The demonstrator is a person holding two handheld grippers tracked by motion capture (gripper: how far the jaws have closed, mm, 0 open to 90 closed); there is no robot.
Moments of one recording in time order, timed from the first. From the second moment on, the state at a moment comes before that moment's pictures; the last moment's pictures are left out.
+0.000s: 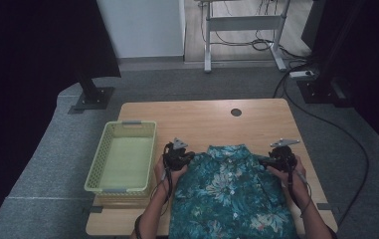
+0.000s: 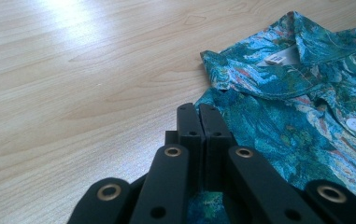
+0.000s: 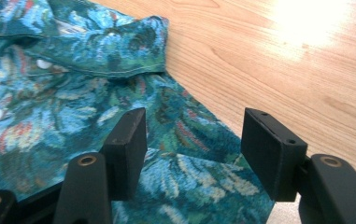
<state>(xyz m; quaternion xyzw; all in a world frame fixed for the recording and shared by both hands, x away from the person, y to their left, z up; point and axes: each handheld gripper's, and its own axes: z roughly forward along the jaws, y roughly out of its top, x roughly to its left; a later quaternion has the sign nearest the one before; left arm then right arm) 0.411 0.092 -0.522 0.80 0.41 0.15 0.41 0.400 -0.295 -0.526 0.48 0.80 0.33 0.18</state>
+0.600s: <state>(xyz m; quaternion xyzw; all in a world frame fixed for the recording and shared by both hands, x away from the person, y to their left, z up) 0.410 0.091 -0.522 0.80 0.41 0.15 0.41 0.411 -0.310 -0.542 0.51 0.78 0.31 0.18</state>
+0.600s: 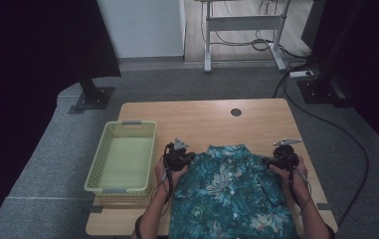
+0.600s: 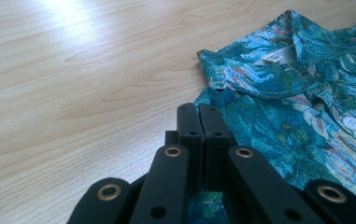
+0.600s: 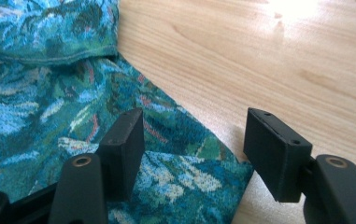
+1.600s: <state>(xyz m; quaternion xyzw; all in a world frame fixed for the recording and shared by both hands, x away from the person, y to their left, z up) 0.406 0.092 -0.529 0.80 0.42 0.15 0.41 0.392 -0.308 -0.545 0.48 0.80 0.32 0.17</state>
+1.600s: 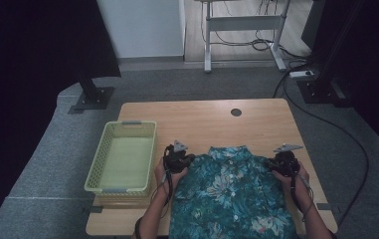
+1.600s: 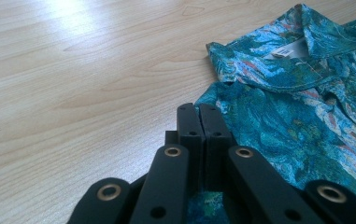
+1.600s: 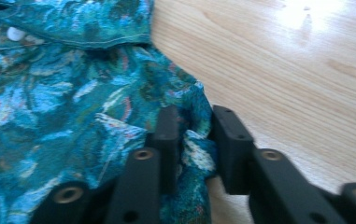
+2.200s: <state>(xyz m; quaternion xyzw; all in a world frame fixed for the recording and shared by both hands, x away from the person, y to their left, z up) 0.403 0.093 -0.520 0.80 0.41 0.16 0.42 0.385 -0.305 -0.536 0.47 0.80 0.34 0.17</state>
